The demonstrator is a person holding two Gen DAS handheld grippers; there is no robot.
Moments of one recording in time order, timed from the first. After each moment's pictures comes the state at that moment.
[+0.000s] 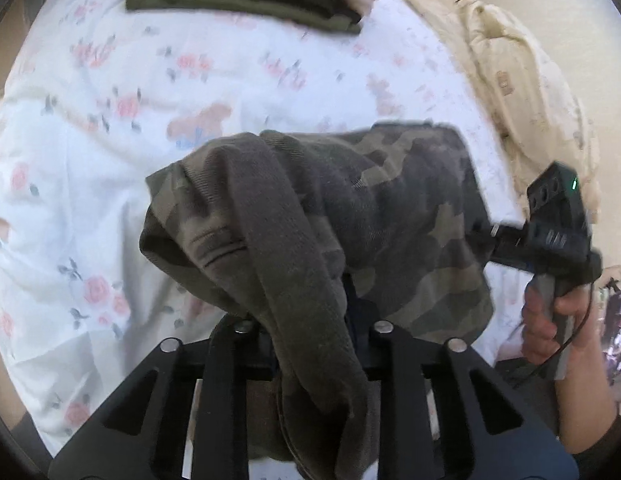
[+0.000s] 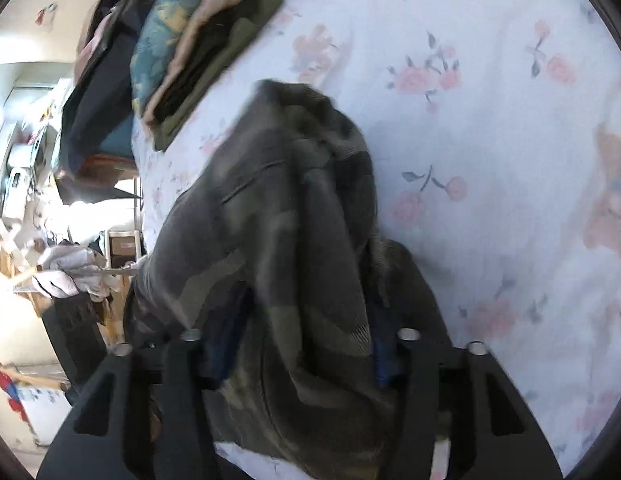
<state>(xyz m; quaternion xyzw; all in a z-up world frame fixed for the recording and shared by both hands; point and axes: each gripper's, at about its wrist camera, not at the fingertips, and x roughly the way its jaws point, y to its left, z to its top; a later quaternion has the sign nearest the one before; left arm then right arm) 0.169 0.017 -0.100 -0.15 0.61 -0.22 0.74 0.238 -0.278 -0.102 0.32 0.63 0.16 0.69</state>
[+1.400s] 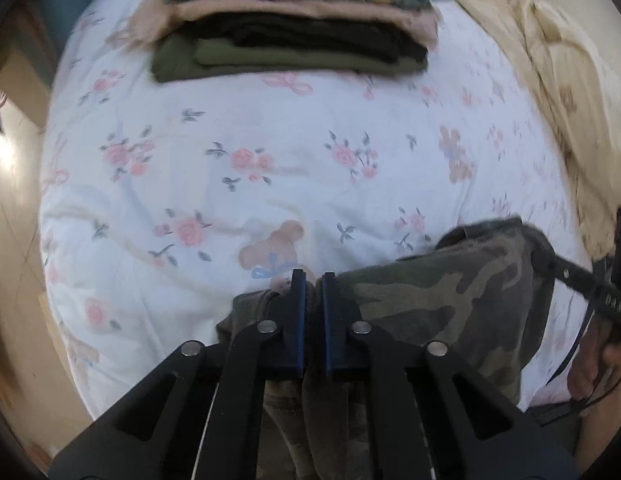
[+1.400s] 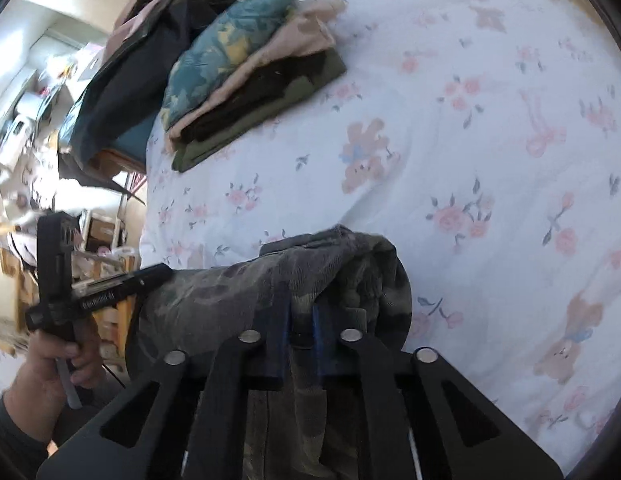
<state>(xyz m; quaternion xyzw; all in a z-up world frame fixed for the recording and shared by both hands) 0.261 0.024 -0.090 -0.08 0.64 -0.12 0.75 0.282 -0.263 -0.055 0.21 0.57 0.19 0.77</state>
